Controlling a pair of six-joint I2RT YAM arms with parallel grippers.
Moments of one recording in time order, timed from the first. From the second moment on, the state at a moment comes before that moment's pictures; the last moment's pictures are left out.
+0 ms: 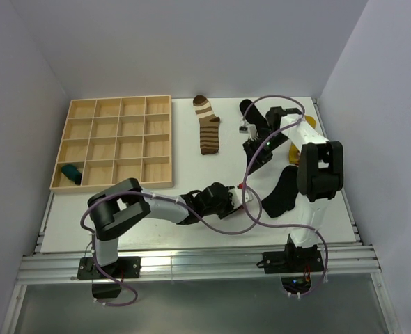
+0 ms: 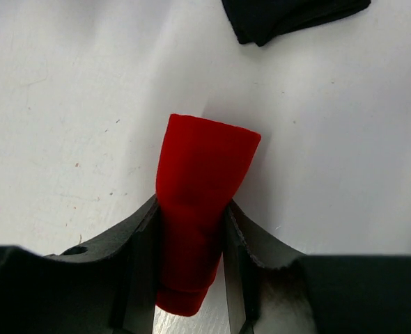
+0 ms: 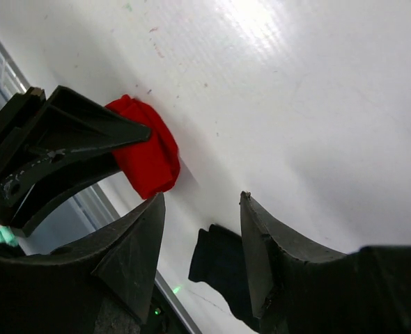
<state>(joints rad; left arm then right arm) -1.14 1.88 0.91 0.42 -0.02 0.20 0.10 1.96 1.53 -1.22 -0.68 -0.67</state>
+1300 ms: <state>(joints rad) -0.46 1.26 0.97 -0.05 -0.33 -0.32 0.04 1.86 1.61 -1.05 -0.56 -0.47</state>
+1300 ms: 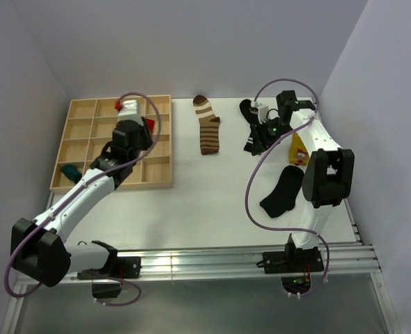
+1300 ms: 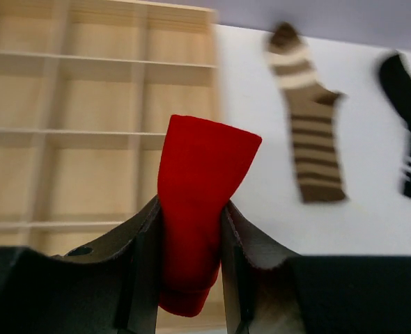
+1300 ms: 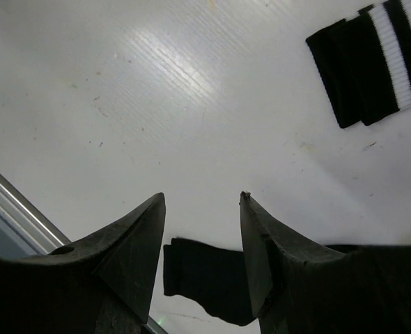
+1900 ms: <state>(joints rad) -0.01 1.37 1.01 -0.41 -0.60 -0.37 0.07 1.86 1.62 -1.00 -0.55 -0.46</state>
